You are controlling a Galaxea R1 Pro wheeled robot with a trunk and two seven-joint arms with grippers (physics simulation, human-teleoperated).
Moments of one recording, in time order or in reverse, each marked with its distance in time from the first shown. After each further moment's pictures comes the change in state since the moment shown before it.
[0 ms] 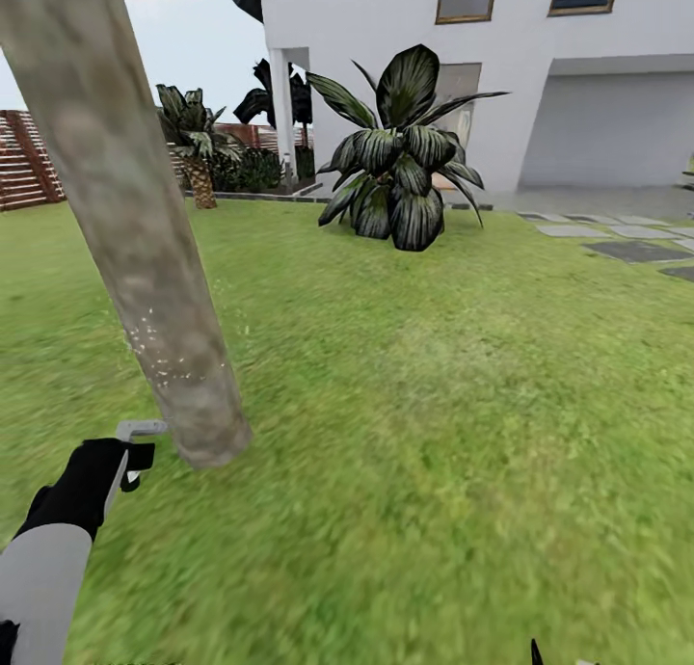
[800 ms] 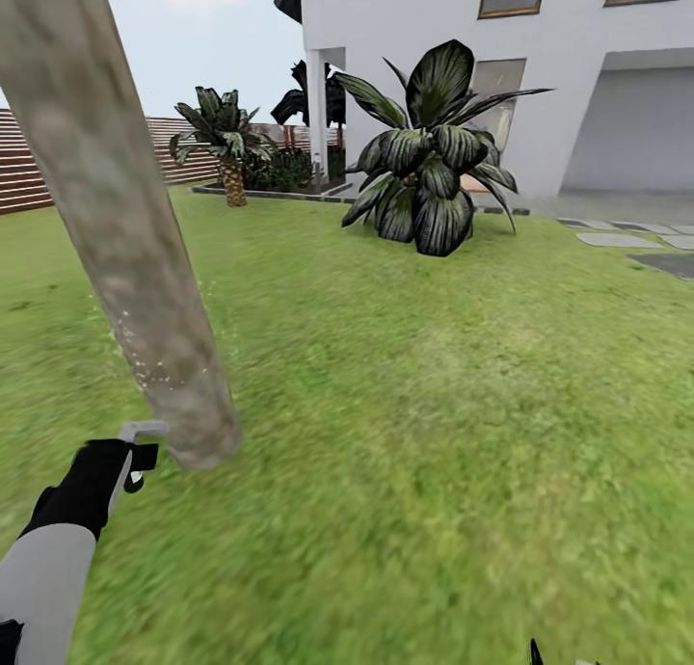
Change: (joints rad) left arm 0.000 -0.011 0.000 0.003 0.000 0.000 0.004; right arm 0.000 0.000 0.000 0.000 0.001 0.000 0.001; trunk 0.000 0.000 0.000
